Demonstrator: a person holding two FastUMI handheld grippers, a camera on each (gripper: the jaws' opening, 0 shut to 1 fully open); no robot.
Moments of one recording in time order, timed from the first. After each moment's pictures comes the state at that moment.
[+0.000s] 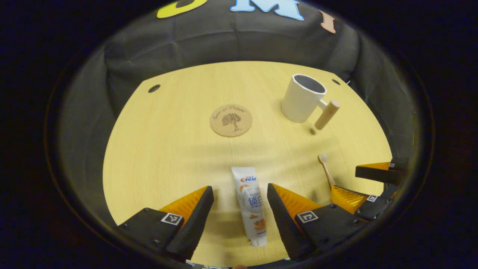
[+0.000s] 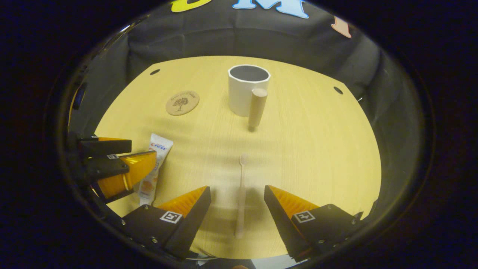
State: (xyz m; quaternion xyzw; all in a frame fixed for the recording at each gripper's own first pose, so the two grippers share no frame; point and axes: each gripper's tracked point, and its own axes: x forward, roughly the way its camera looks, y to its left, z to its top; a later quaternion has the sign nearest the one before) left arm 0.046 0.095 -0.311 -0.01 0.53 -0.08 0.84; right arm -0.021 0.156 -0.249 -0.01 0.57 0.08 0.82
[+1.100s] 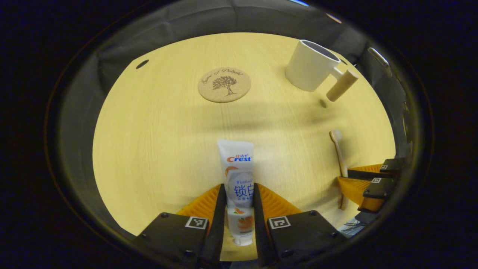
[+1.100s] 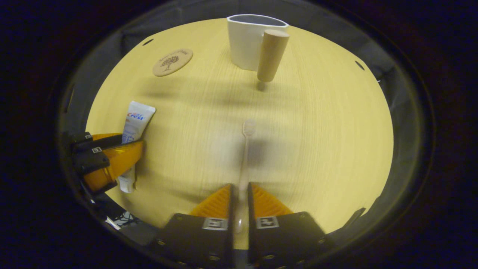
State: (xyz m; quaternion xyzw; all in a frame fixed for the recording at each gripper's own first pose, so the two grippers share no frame) left arm 0.024 0.087 -0.351 0.00 0.61 -0.08 0.79; right arm -0.047 0.152 -0.271 -0.02 0.69 0.10 0.71
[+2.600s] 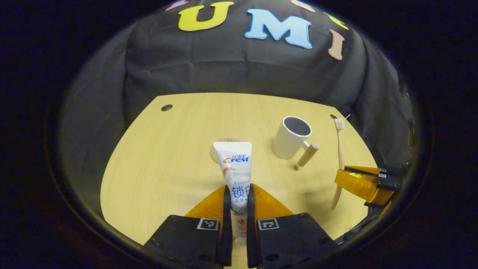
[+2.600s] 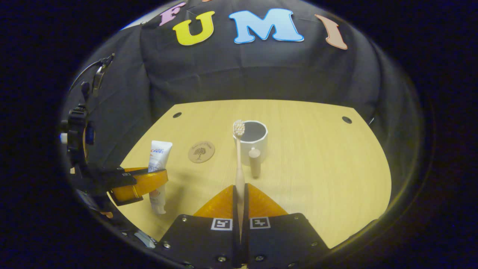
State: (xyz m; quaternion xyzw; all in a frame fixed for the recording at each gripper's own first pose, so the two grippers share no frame) left arm 0.077 0.077 -0.220 -0.07 0.39 -0.04 0.92; right arm 0.047 0.139 -0.158 0.06 0.38 0.15 0.91
